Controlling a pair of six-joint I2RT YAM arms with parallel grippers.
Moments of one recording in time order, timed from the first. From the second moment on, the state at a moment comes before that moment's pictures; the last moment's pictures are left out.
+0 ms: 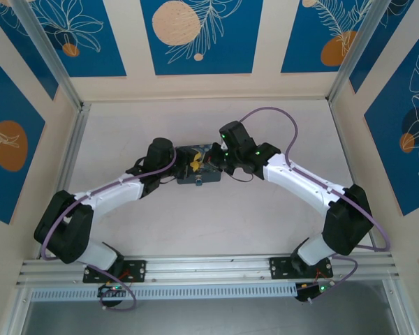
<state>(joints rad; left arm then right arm) -0.58 1.46 0.83 0.16 0.29 -1.78 0.70 1.50 1.22 -0.50 -0.23 1.04</state>
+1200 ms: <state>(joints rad) -0.60 1.46 0.83 0.15 0.29 -1.76 0.70 1.53 1.28 -0.47 -0.23 1.04</state>
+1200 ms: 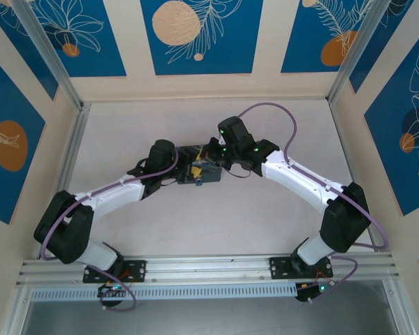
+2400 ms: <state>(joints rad) -0.61 1.41 0.81 0.10 0.19 -1.65 0.70 1.43 1.15 -0.46 -0.20 1.07</state>
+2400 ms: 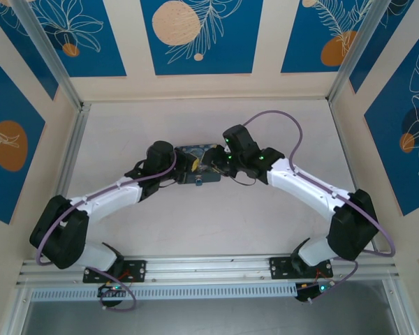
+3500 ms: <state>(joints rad) -0.61 1.27 0.78 0.31 0.10 -0.86 0.59 1.47 0.85 0.48 -0.63 1.18</state>
